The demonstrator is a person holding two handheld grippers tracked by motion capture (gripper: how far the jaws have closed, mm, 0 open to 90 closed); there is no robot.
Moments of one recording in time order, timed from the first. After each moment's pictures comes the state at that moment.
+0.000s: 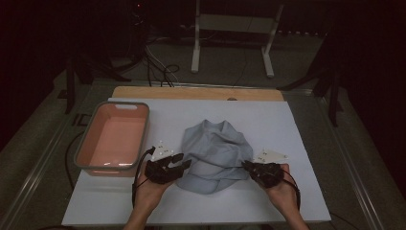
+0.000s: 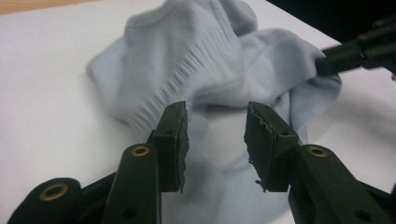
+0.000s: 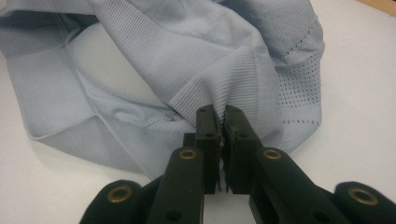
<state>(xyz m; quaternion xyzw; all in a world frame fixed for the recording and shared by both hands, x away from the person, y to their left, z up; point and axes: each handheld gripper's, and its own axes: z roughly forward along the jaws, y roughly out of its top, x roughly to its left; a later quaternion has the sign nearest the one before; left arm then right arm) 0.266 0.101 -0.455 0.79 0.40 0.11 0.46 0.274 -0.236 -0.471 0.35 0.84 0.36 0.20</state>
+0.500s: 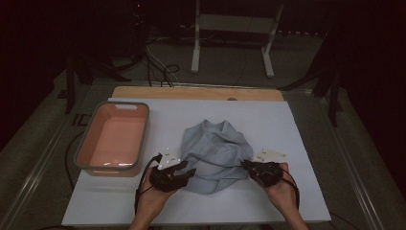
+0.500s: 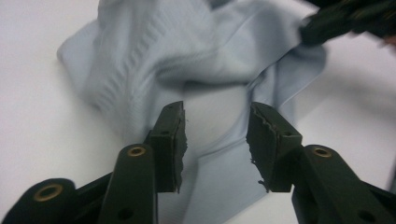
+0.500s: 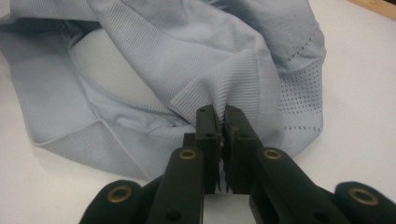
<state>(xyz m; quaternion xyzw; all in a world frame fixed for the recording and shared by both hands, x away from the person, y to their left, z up) 0.259 0.087 -0.470 0.81 0.38 0.11 0.43 0.275 -0.233 -0.469 0.35 0.84 0.36 0.20</state>
